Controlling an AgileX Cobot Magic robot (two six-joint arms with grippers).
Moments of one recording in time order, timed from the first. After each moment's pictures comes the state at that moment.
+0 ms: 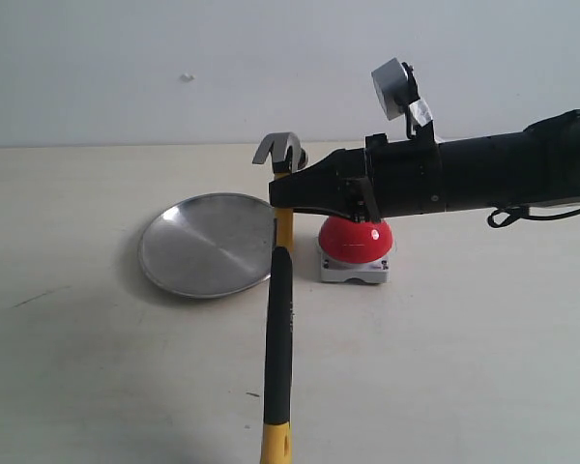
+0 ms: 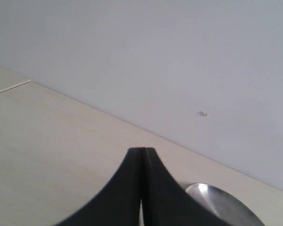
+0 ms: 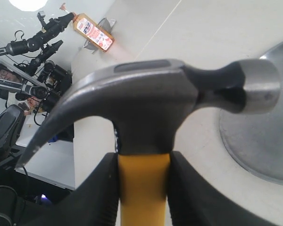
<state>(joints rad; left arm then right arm) 0.09 0.00 0.00 -0.07 0.09 -0.32 0.10 1.91 -1.01 1.69 1.14 -1.50</state>
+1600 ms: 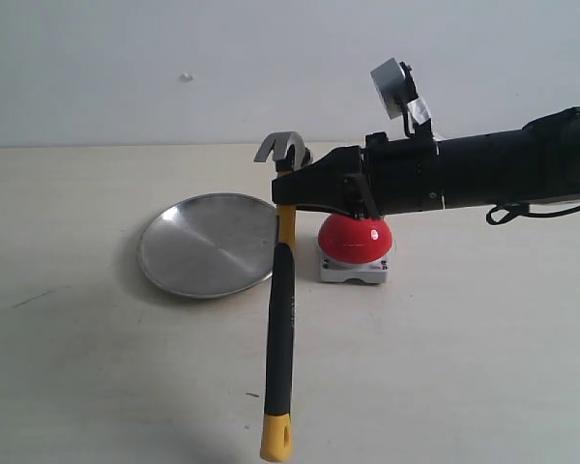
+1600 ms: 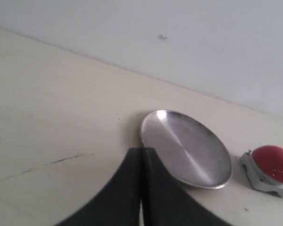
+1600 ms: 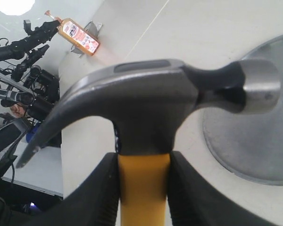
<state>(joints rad) -0.18 0.47 -0.06 0.06 -0.08 -0.44 0.10 1.91 -1.02 1.70 1.09 -1.49</state>
